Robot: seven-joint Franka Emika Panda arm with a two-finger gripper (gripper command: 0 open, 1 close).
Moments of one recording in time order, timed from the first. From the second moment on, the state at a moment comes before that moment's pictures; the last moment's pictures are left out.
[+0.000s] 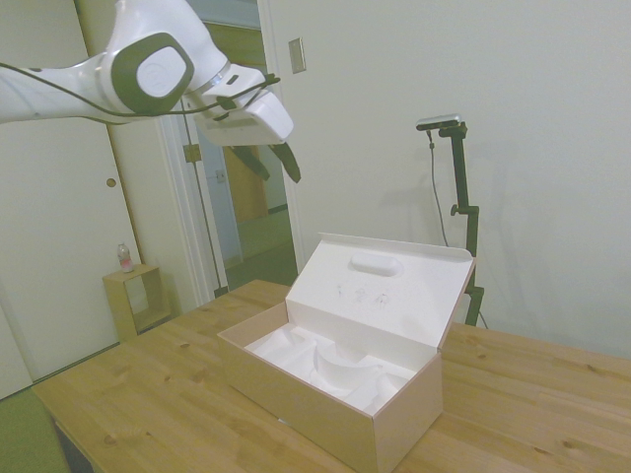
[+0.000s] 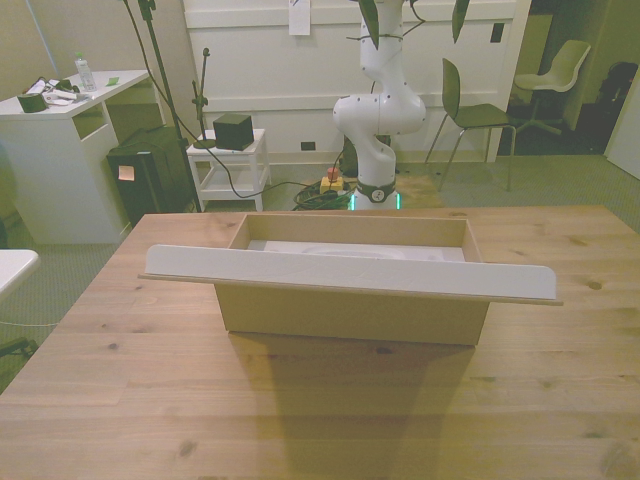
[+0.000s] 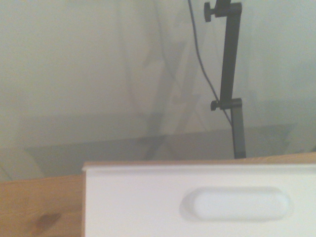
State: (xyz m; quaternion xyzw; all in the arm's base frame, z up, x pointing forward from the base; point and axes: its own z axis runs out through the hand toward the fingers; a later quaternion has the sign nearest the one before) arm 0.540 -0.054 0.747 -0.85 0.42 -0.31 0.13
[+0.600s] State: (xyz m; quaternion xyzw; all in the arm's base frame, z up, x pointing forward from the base) arm 0.673 -0.097 0.698 -0.83 0.46 -0.29 0.10
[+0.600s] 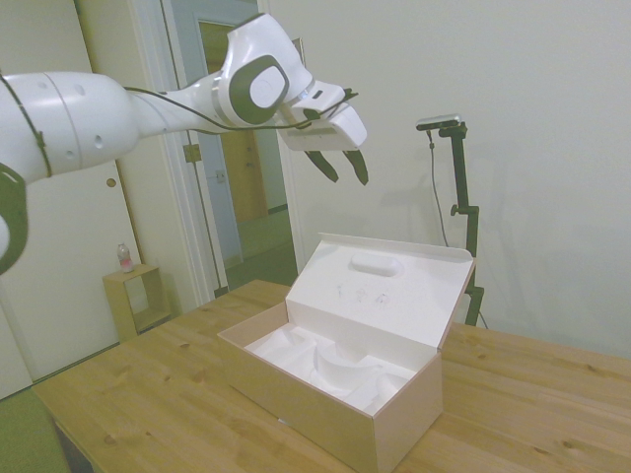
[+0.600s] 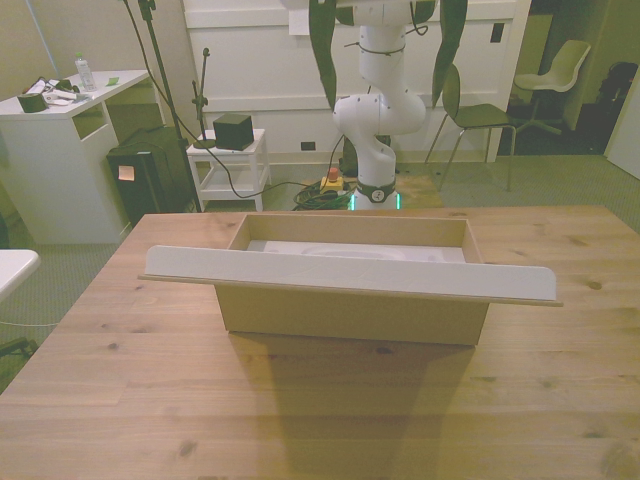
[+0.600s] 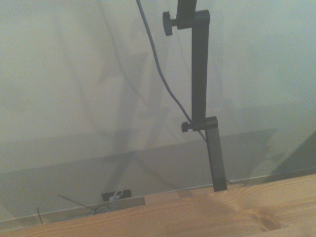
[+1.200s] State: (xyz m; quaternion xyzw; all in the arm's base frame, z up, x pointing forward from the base) arm 0.755 -0.126 0.592 -0.83 0.48 -0.28 0.05
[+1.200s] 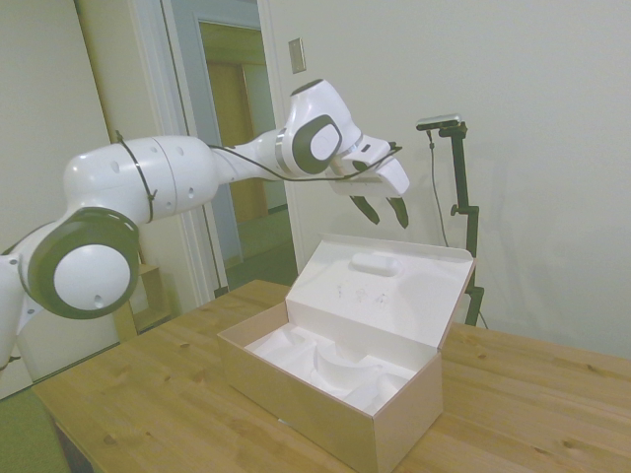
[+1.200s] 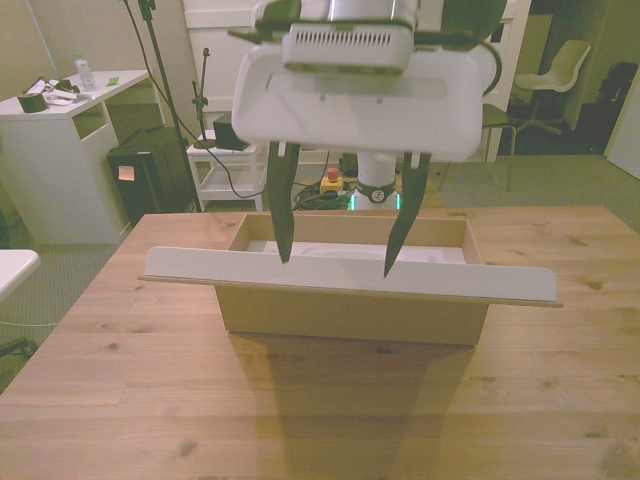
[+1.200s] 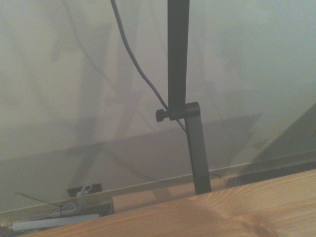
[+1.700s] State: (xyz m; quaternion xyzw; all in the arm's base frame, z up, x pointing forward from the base) arm 0.771 -0.138 0.548 -0.84 0.49 -0.24 0.02
